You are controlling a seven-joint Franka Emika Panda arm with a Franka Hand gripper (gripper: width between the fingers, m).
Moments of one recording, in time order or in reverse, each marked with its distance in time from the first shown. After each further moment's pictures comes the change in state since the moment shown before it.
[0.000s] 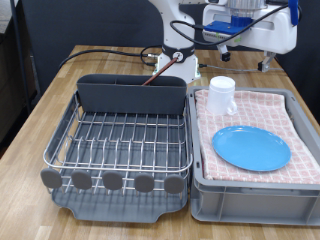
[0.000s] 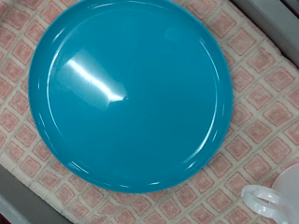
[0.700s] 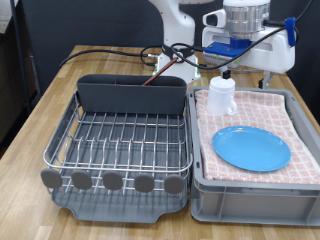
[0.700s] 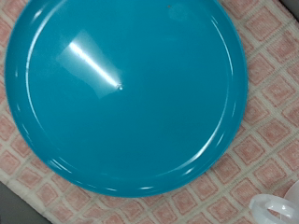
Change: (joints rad) arm 0.000 0.056 -0.001 -0.042 0.073 0.069 -0.092
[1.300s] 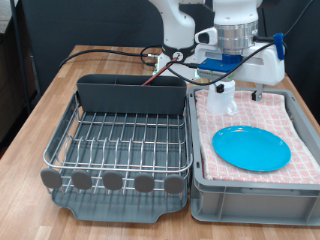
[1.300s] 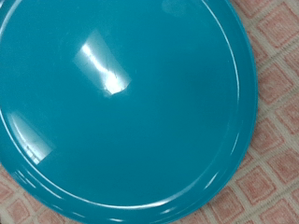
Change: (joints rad) arm 0.000 0.041 0.000 -0.097 0.095 0.204 -0.152
